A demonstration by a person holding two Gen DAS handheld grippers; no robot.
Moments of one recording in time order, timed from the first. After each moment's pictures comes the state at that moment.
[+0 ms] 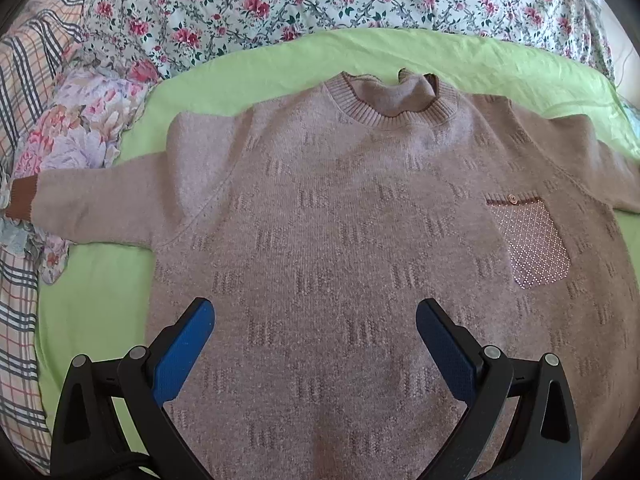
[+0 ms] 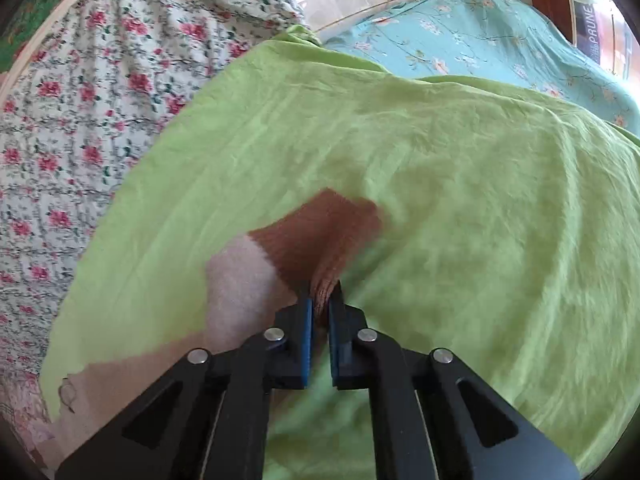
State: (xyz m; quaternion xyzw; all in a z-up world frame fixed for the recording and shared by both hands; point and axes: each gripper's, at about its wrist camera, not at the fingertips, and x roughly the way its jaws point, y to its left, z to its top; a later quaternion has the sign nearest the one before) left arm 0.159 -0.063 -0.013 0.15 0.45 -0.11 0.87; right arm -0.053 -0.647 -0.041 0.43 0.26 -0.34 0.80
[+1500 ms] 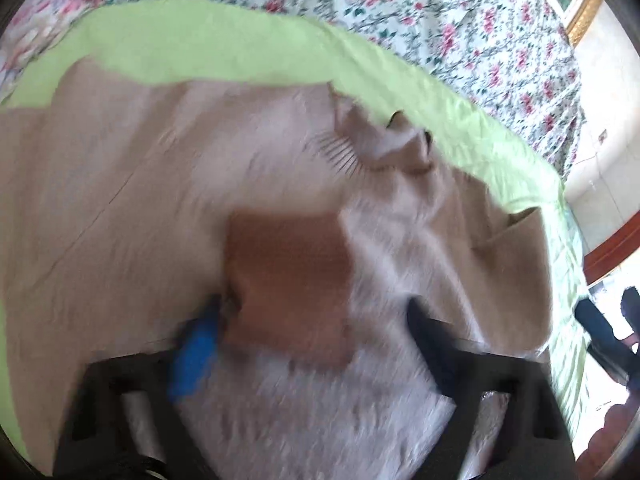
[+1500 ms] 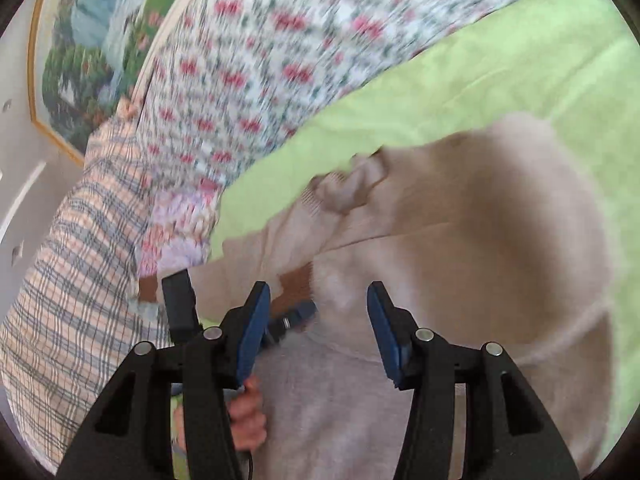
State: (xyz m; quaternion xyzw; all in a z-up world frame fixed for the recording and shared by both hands) left arm 0.274 -0.072 -0.048 -0.06 0.49 -0.25 0.83; right arm 0.084 -0.289 0.040 0.42 0.27 0.02 0.87
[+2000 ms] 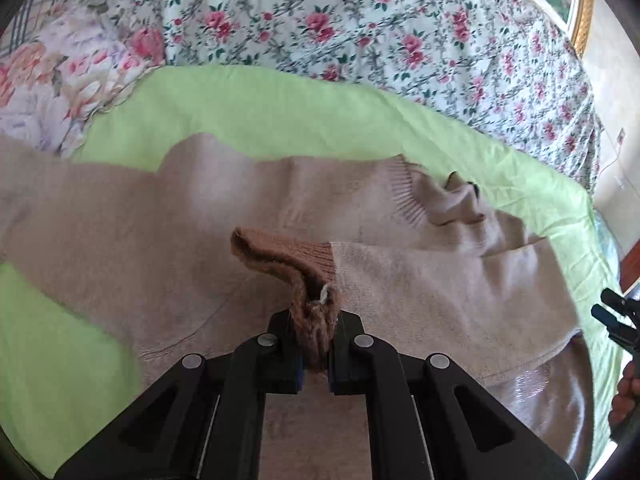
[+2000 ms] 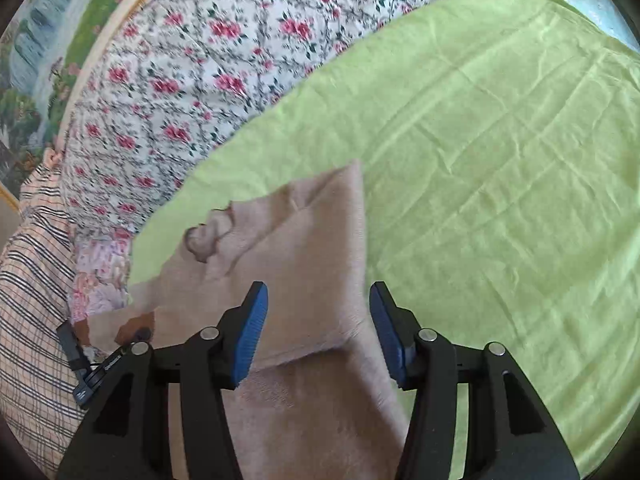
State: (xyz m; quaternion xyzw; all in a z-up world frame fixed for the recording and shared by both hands) left arm 0.269 -0.002 -0.024 -0.03 0.42 -0.18 0.89; right arm 0.082 -0.371 -0.016 0.41 0.32 -0.10 0.85
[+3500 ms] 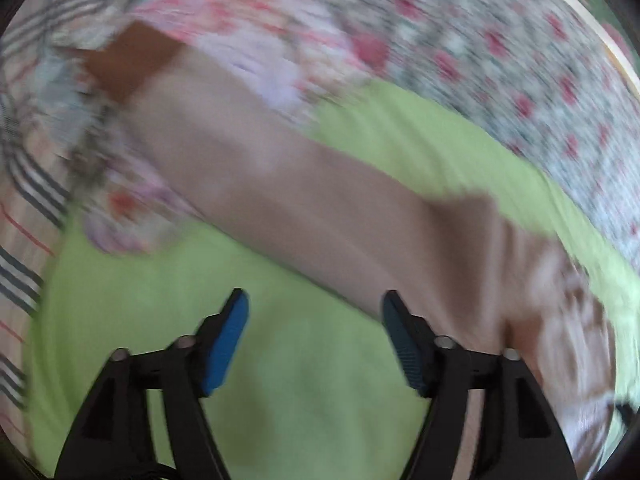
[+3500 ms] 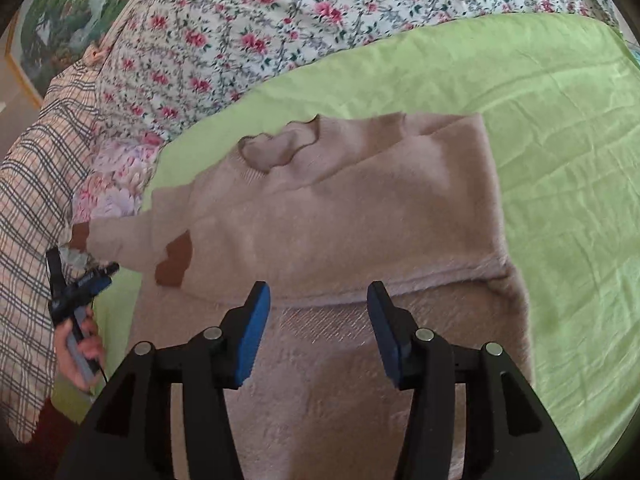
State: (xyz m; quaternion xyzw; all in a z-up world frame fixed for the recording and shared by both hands) left arm 0.278 0.211 -0.009 -0.11 0.41 0.02 0.91; right arm 0.076 -0.268 0.000 0.31 0.37 -0.02 0.88
